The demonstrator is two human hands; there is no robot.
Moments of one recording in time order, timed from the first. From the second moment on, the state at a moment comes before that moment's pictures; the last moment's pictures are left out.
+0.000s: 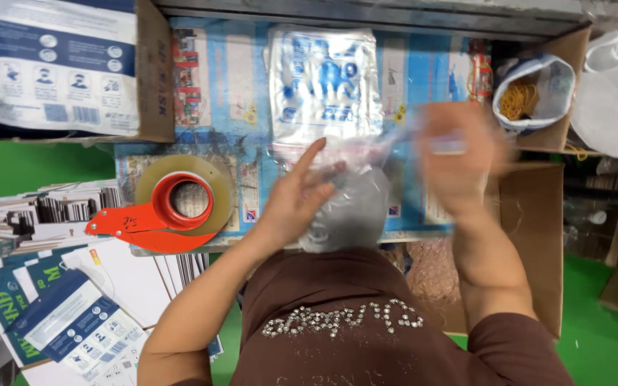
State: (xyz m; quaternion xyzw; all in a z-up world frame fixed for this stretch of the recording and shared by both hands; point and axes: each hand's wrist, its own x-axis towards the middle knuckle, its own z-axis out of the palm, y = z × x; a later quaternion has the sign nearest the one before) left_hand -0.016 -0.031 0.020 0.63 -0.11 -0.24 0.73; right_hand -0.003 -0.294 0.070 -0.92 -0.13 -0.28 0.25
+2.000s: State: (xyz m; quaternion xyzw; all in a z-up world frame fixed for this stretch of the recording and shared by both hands) left_hand 0.069 0.164 0.096 0.66 0.16 -0.13 0.72; right_hand 0.426 -0.122 0.013 -1.00 0.00 -0.06 0.08
